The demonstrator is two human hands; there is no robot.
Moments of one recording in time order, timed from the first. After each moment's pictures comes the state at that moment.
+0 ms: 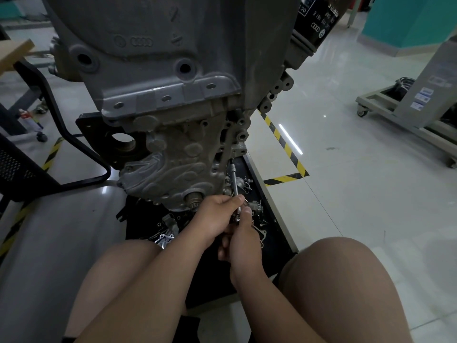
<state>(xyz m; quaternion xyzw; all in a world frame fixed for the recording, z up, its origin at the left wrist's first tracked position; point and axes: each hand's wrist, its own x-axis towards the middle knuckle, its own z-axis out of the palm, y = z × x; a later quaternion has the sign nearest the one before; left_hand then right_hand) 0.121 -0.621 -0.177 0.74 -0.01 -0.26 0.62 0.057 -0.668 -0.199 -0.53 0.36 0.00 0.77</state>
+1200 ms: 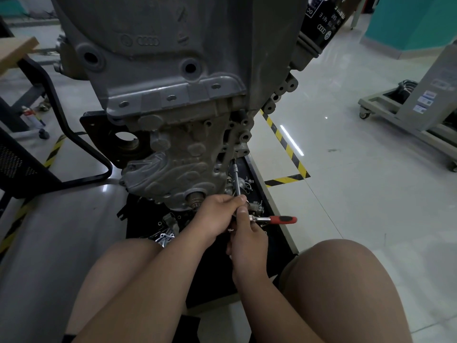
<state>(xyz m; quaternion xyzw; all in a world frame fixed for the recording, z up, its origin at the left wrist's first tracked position) 0.124 -0.622 -0.177 0.72 0.00 -0.26 0.64 0.053 -0.668 -0.200 -0.53 0.36 -0.08 0.76</state>
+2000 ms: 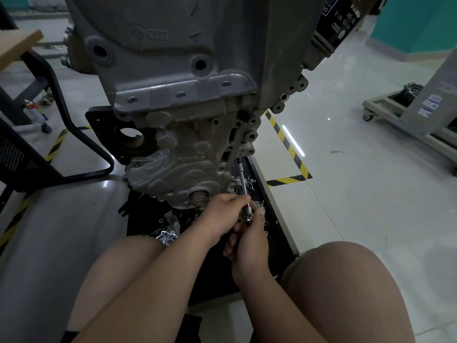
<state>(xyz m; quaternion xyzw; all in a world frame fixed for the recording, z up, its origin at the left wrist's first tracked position) 0.123 -0.624 -0.174 0.73 0.01 -0.29 0.62 0.060 -0.667 -0.199 -0.42 0.38 -0.04 0.82</state>
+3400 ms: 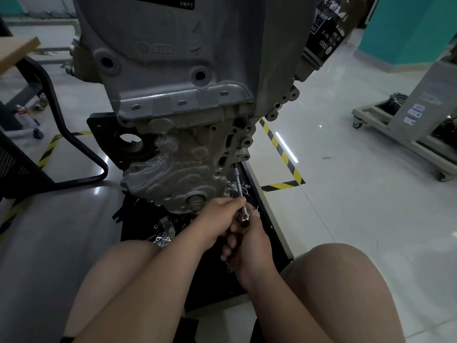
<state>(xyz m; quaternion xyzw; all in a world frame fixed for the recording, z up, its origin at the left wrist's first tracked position) 0.120 -0.618 -0.170 0.69 0.00 -0.34 0.64 0.051 -0.677 -0.183 -0.42 0.33 0.00 0.85</state>
